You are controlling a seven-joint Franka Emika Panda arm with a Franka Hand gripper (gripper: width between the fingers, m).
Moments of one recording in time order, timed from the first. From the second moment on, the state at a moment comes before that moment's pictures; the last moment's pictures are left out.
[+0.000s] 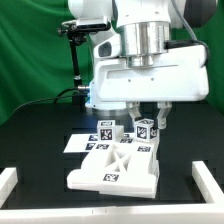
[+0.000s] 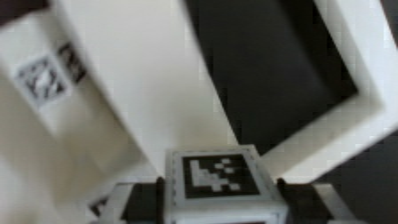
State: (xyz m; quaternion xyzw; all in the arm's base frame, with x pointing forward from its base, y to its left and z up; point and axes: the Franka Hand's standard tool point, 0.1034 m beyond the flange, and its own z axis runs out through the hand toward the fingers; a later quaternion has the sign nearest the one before) arm 0.569 0.054 0.120 -0.90 0.42 -0.09 0.06
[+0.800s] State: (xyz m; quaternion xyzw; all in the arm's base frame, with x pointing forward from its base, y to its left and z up) arm 0.569 0.064 0.119 -0.89 0.44 -0.08 0.05
